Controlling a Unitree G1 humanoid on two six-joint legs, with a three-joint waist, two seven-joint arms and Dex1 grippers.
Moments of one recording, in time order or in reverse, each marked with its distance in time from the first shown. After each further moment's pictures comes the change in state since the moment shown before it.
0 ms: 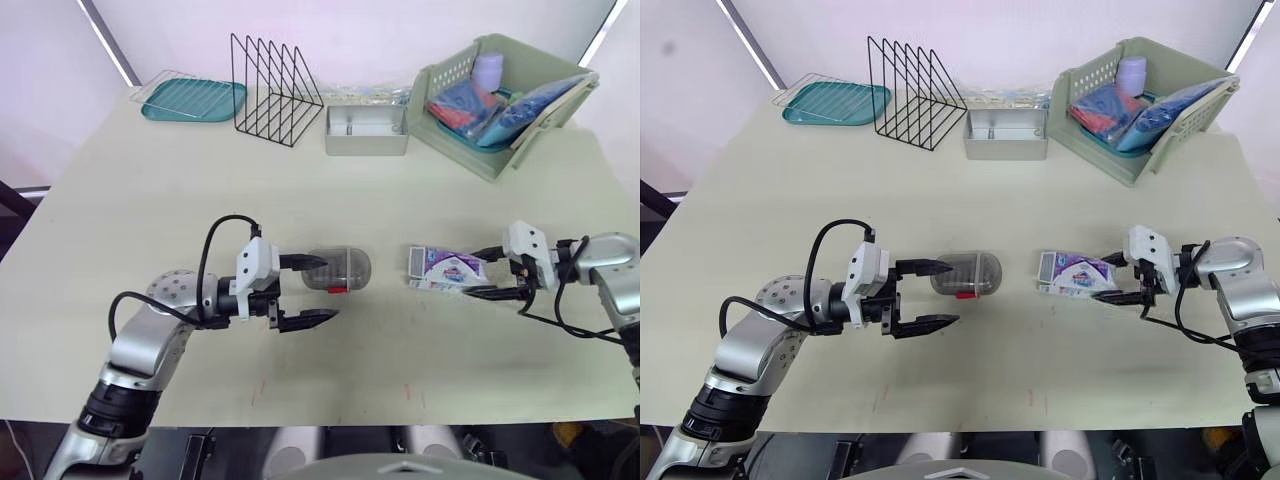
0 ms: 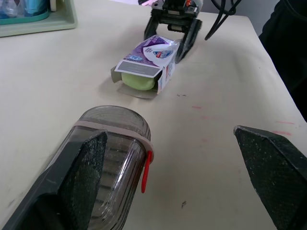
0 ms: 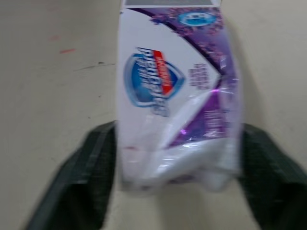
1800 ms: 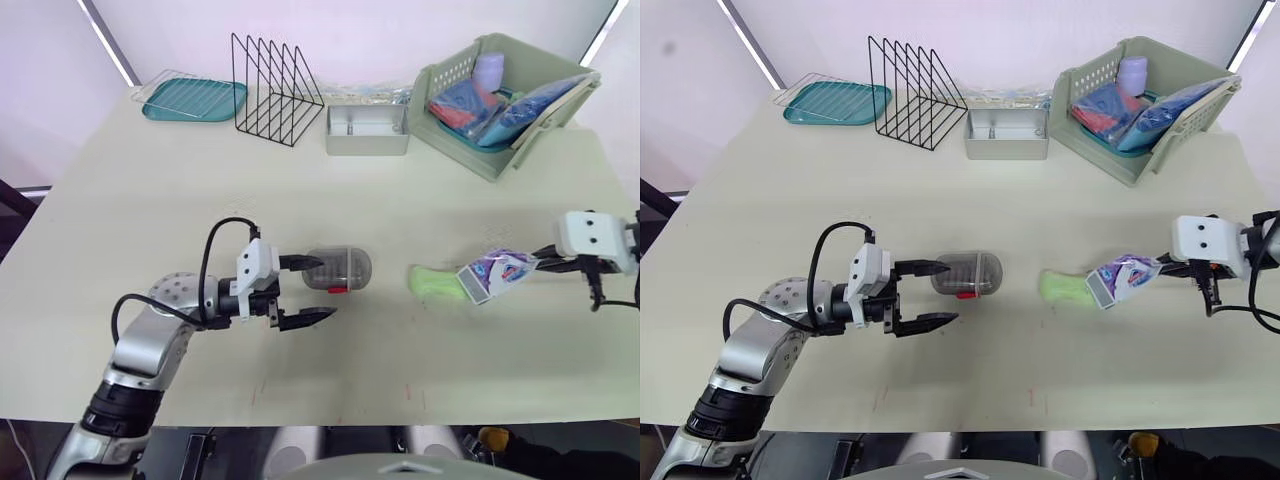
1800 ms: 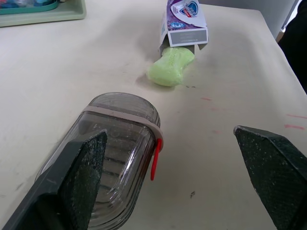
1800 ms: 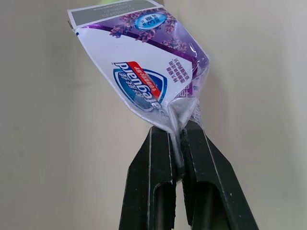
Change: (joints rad) left arm 0.003 -0.012 -0.002 0.036 0.023 -0.019 0.008; right arm 0.064 -0.357 -0.092 -0.181 -0.074 -0.039 0.004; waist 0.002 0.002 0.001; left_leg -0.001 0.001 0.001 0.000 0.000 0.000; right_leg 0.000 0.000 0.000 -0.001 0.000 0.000
